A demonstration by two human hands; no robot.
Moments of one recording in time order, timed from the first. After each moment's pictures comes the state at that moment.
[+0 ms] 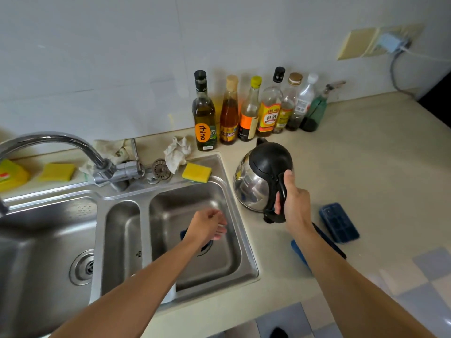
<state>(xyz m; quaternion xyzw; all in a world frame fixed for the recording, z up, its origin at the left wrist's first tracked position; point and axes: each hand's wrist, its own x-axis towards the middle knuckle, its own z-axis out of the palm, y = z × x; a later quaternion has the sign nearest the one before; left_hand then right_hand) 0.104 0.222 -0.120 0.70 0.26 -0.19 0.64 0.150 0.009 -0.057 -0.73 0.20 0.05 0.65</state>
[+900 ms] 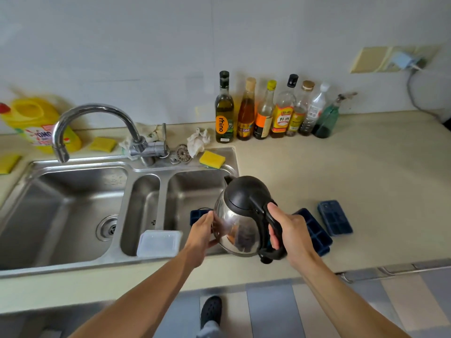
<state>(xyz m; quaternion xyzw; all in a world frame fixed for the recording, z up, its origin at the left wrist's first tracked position) -0.013 0.189 -0.123 0.57 0.36 -0.09 0.74 0.024 -0.026 -0.025 -0.73 0.05 0.22 0.65</state>
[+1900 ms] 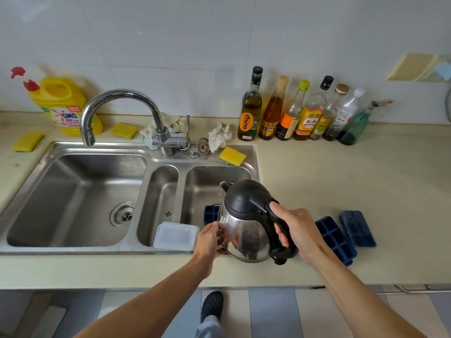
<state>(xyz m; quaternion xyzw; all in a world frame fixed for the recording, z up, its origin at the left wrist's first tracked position) -0.046 0.210 -0.142 0.53 0.38 -0.07 0.75 0.038 0.017 -0.013 -0.76 0.01 0.28 0.59</state>
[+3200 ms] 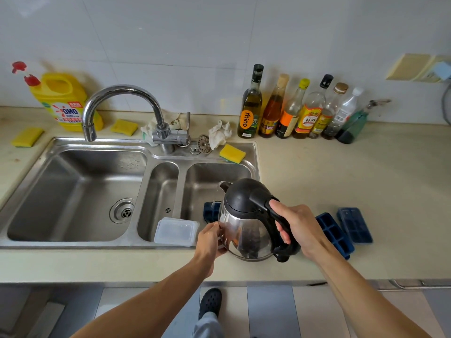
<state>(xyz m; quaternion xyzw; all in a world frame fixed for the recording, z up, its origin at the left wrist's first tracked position) -0.058 0.202 -0.133 0.51 0.41 -0.06 0.76 0.034 0.012 -0.010 -0.77 0.00 0.29 0.57</state>
